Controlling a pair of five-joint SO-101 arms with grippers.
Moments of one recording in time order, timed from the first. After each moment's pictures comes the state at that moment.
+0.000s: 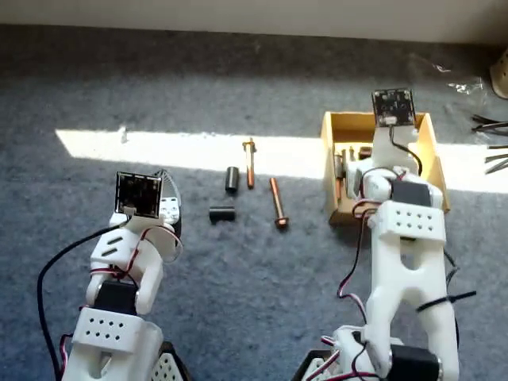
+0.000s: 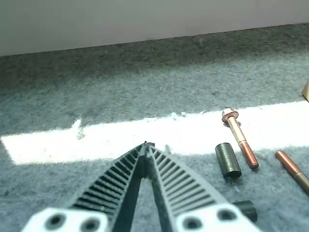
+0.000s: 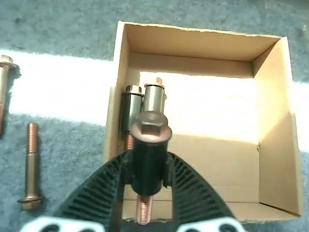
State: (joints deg) left arm 2.1 -76.5 86.9 19.3 2.5; right arm 2.0 -22.8 33.2 46.4 13.8
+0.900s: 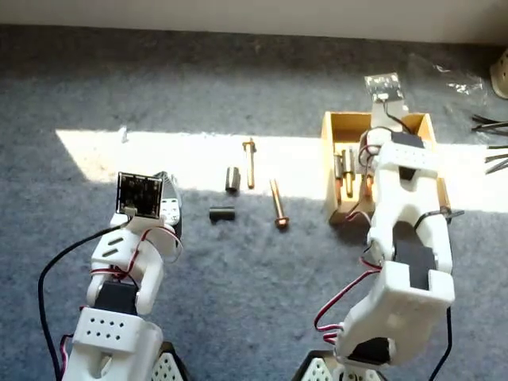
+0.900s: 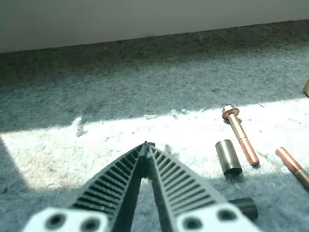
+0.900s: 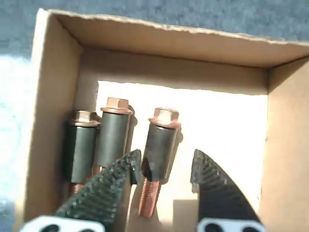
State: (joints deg) left arm 2.1 -76.5 87.6 19.1 2.5; right arm 5.5 15.6 5.2 46.3 19.9
